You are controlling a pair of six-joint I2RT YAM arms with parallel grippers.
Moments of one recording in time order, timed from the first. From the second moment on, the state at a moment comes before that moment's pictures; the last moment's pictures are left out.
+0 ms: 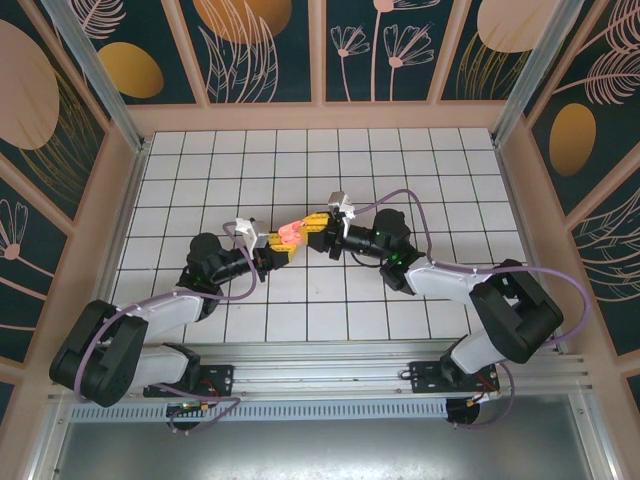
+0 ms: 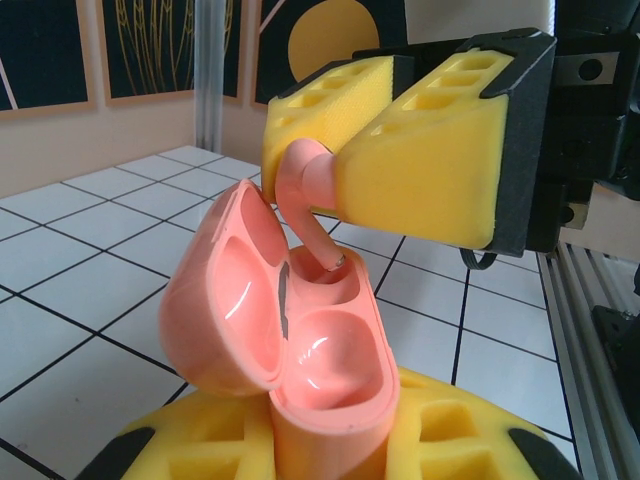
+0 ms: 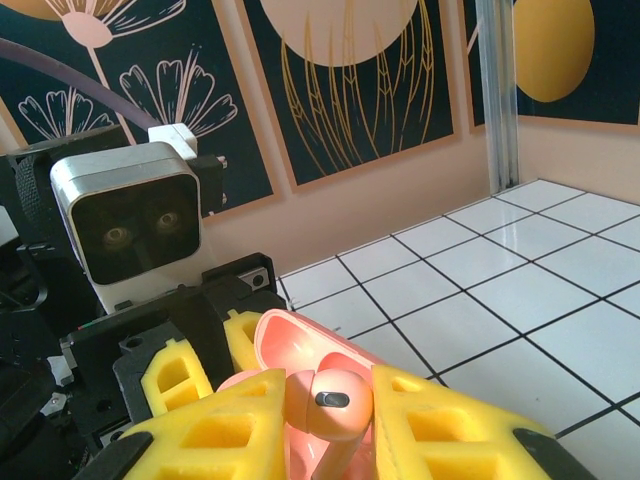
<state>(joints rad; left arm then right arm) -0.42 1.28 0.34 0.91 0.78 -0.14 0.71 1.48 0.66 0.87 -0.60 0.23</state>
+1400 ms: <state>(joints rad) -0.42 1.24 0.34 0.88 0.75 -0.15 0.75 1.42 0.67 0.77 -0.54 0.12</state>
